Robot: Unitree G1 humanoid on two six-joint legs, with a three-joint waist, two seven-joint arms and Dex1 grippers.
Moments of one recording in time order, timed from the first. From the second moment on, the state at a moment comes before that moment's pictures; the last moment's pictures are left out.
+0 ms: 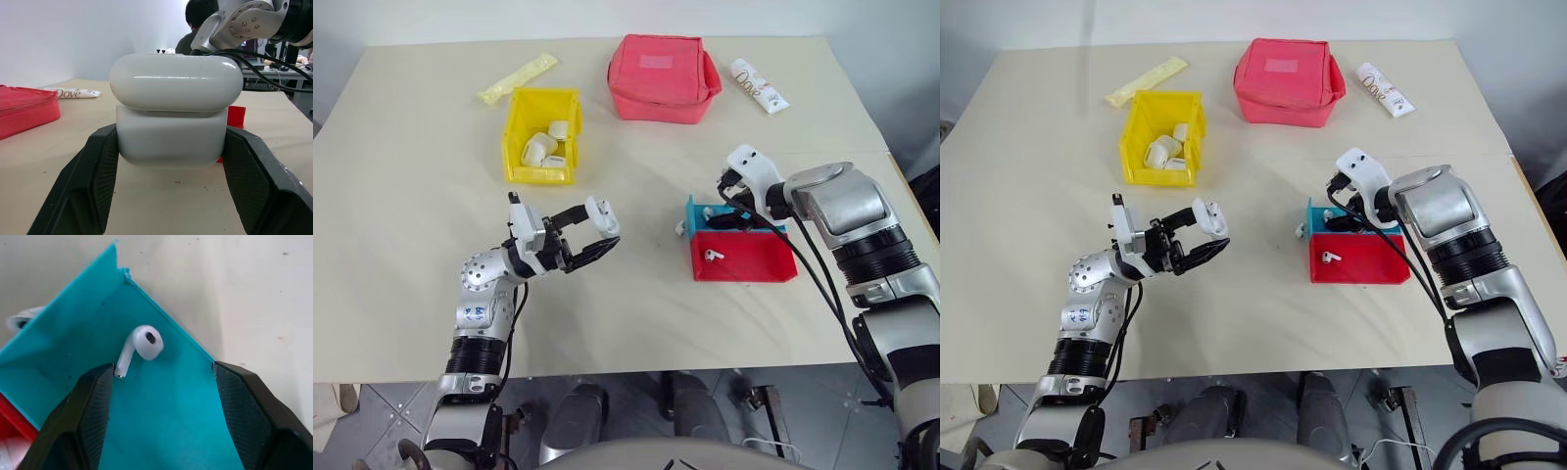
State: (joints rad) left arm -0.36 0.29 0.06 0.24 -0.43 -0.16 -1.08; right arm -0.93 -0.69 0.39 0.32 0.13 0.98 0.87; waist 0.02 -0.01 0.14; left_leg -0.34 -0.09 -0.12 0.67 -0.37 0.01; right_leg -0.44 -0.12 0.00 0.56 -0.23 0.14
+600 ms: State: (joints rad) left arm -0.37 0.29 0.06 0.24 -0.43 -0.16 -1.07; right arm -0.95 -0.69 0.38 0.40 0.06 0.94 0.89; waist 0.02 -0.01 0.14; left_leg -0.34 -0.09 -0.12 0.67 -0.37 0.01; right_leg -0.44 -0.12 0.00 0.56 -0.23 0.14
